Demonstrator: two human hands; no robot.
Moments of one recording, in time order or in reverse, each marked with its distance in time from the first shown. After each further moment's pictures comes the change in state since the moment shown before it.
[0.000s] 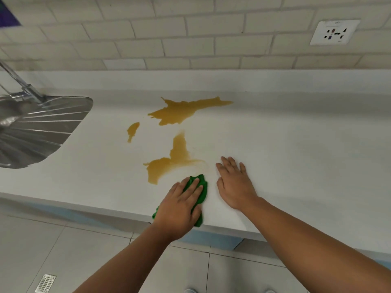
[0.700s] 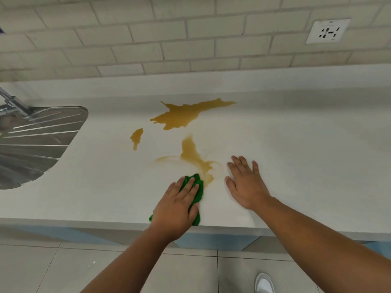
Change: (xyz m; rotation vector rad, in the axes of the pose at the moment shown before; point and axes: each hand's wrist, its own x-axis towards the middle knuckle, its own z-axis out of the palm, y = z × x) left_hand -0.012 -0.072 -0.003 0.001 -0.009 0.036; right_hand 0.008 -0.023 0.013 -0.064 0.041 0.123
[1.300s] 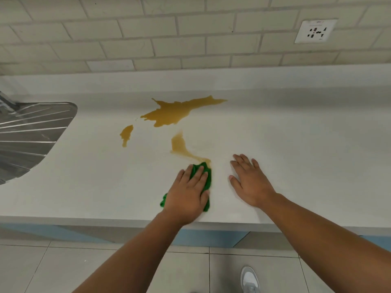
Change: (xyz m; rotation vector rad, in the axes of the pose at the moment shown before) left_hand 0.047 0.050 -0.009 0.044 -0.059 -0.008; right_hand -0.019 0.045 -0.008 0.049 -0.005 -0.045
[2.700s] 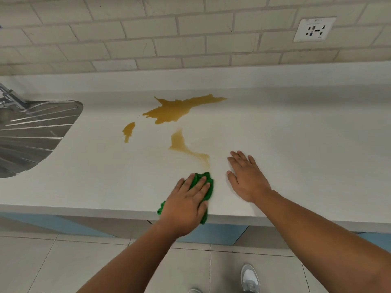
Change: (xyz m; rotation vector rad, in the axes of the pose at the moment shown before) left_hand -0.041 0.020 0.007 -0.022 0.018 0.059; right_hand -0.003 0.003 0.005 0.011 0.039 -0.020
